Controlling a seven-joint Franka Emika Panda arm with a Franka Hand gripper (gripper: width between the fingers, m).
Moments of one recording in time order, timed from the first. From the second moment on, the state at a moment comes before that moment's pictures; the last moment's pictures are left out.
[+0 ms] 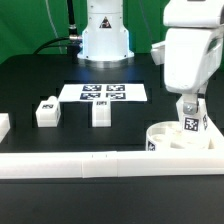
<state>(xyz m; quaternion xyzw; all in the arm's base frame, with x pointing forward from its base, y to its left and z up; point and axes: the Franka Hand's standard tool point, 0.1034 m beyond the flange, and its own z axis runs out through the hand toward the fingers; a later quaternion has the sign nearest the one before) 0.630 0.107 0.080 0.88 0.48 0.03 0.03</state>
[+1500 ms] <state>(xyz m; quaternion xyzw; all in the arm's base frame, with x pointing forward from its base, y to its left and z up) 0.627 0.116 0.079 0.98 -0.18 0.03 -0.03</state>
